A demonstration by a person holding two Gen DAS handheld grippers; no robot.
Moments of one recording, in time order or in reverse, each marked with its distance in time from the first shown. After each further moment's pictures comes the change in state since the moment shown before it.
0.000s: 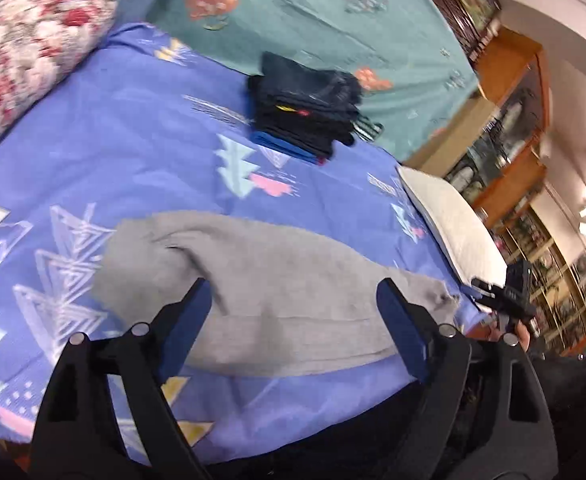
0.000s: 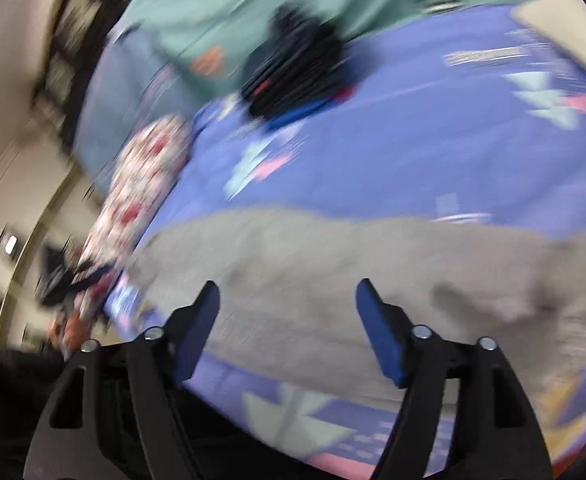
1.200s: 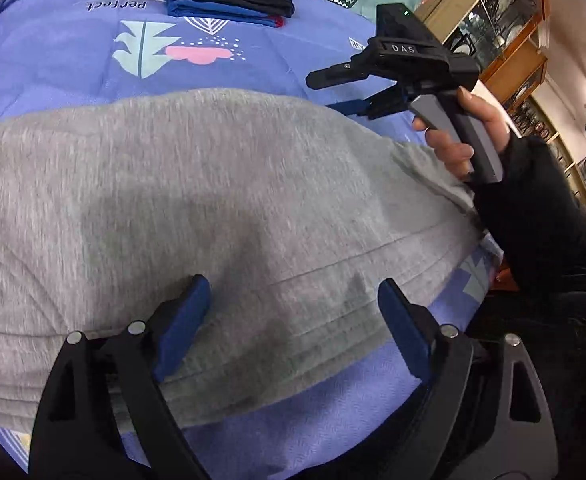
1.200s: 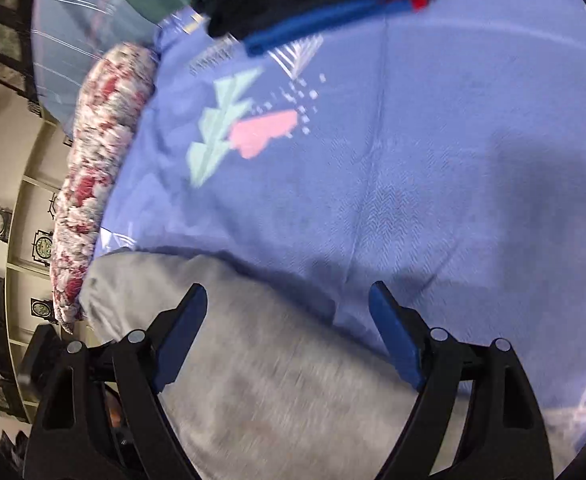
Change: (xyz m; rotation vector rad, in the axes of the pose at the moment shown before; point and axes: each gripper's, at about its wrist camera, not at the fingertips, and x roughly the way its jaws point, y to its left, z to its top) left arm 0.149 -0.032 -0.044 0.150 0.367 0.001; right arm 0.310 0.078 0.081 -0.048 0.561 0.108
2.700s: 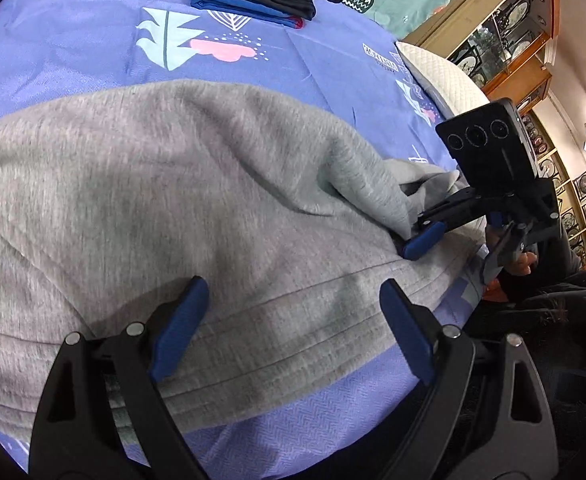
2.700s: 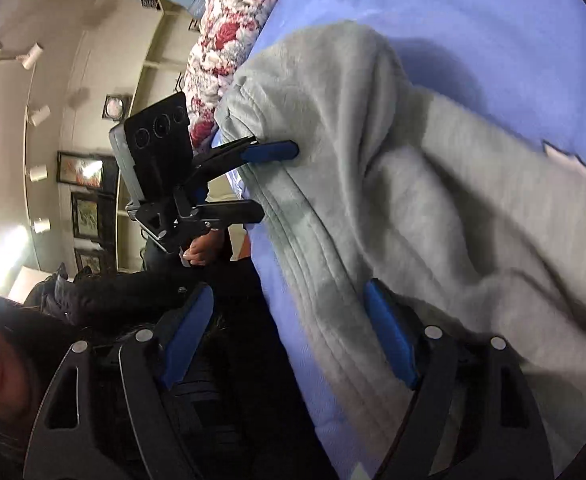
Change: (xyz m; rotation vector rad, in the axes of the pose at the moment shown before) left arm -0.002 0.025 0.009 -0.039 0.019 -0.004; right arm 0.001 0.052 -0.129 -0.209 0.347 0.452
